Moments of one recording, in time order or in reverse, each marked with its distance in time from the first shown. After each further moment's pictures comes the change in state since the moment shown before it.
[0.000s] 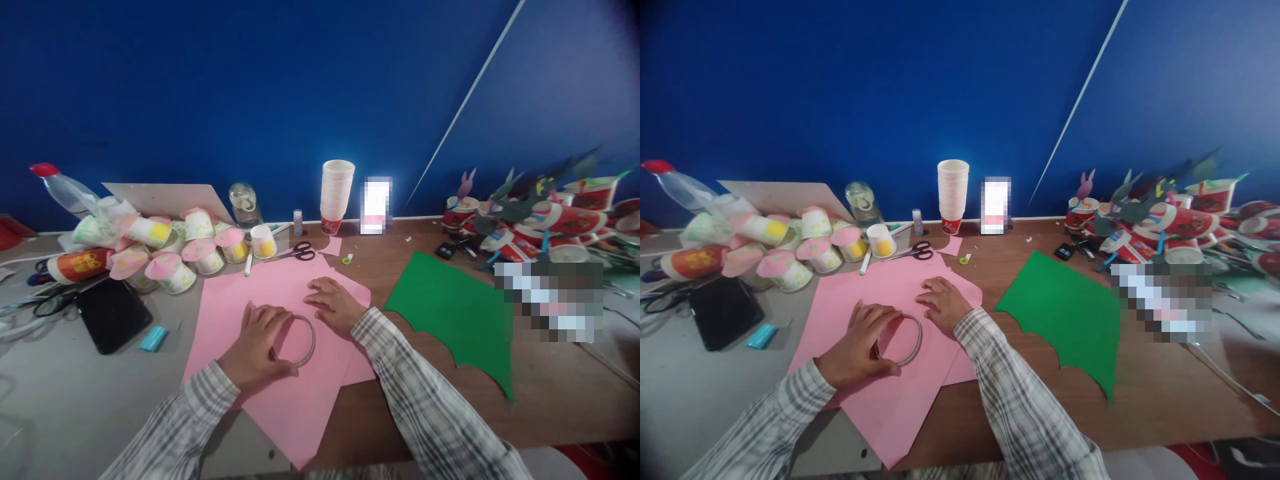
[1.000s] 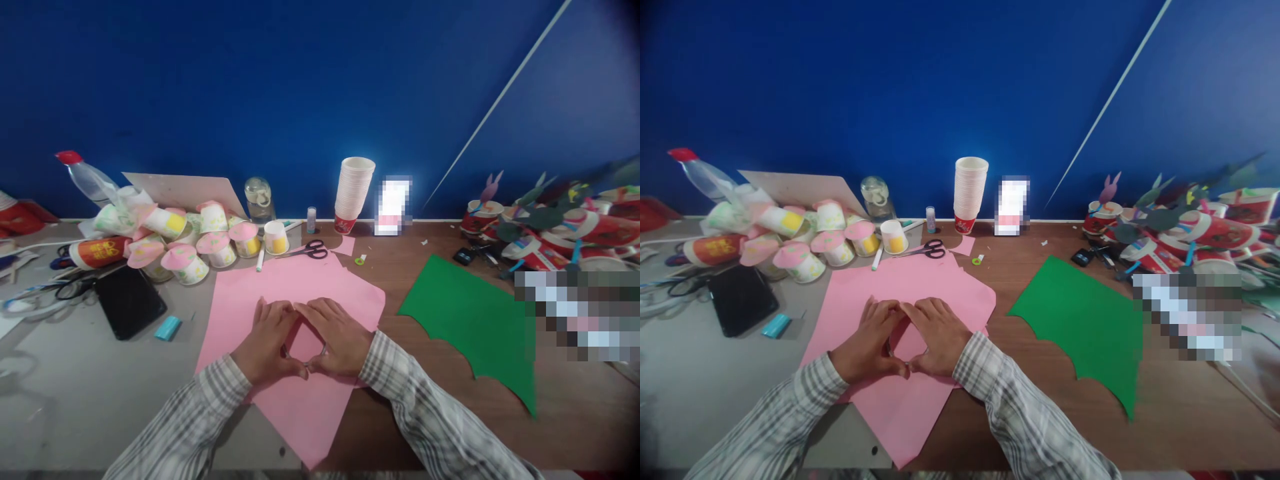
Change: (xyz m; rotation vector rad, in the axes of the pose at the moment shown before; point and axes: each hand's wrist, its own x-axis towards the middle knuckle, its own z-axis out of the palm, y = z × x) left_hand -0.002 -0.001 0.006 -0.055 0.050 0.005; right_hand -0.017 -0.070 0.001 0.012 -0.131 -0.070
